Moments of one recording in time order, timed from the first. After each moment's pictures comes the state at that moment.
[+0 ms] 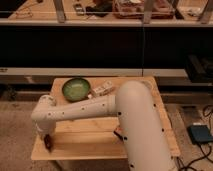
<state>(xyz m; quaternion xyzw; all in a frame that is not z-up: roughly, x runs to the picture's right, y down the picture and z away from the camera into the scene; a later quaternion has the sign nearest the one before) -0.329 0.242 0.798 -0.06 -0.37 -0.77 0.52</state>
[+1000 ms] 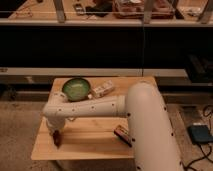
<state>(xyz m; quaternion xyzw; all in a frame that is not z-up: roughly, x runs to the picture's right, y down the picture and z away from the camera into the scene) -0.281 0.226 0.823 -0.08 -0.36 -0.75 0.55</state>
